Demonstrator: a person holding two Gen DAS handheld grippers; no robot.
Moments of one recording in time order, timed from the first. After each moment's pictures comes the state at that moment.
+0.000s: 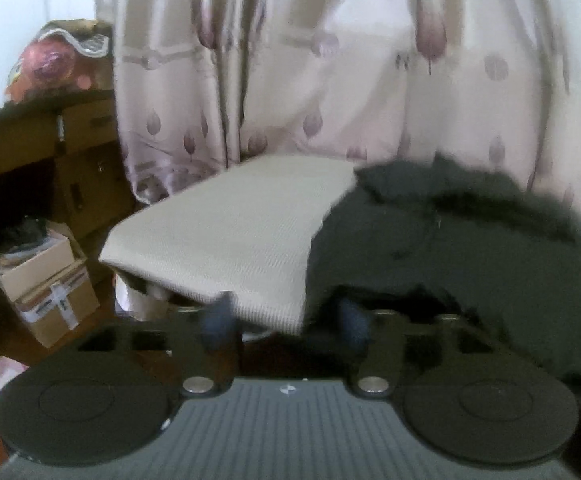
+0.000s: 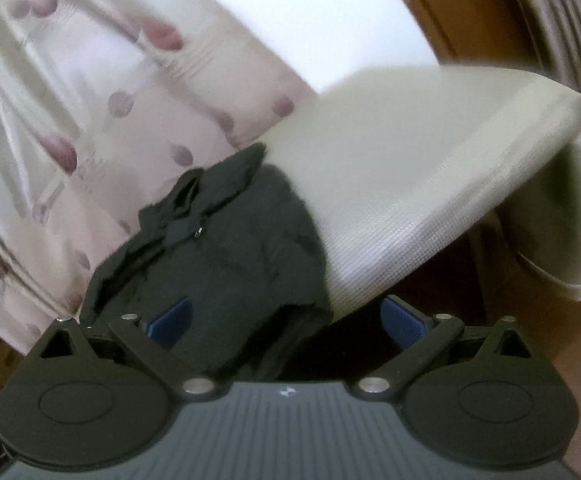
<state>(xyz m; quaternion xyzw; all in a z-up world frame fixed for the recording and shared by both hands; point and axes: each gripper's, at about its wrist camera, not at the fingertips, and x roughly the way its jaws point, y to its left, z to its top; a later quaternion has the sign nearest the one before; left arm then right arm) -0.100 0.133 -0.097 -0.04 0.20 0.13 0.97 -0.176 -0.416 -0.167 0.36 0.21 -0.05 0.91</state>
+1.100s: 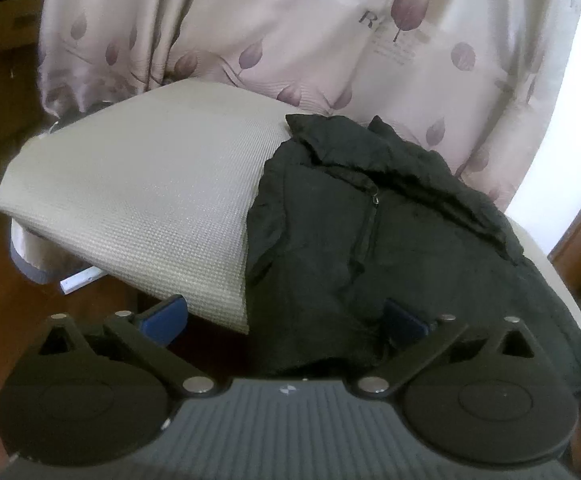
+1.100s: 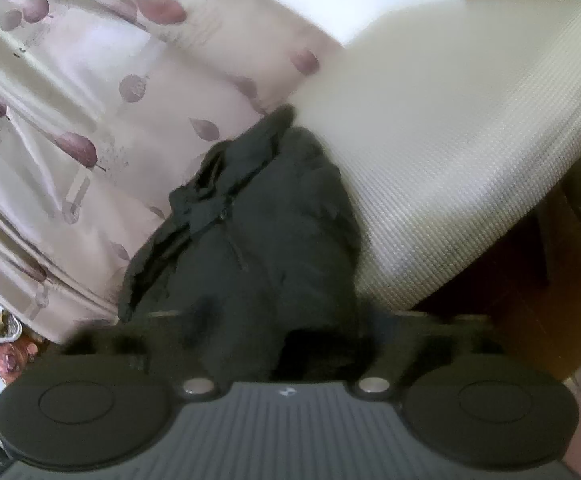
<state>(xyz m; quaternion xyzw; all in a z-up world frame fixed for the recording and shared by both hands) -0.039 0.180 -0.100 -0.16 0.31 -0.03 0.94 -0.118 -0.417 -0.185 0.42 0.23 0.04 0.88</state>
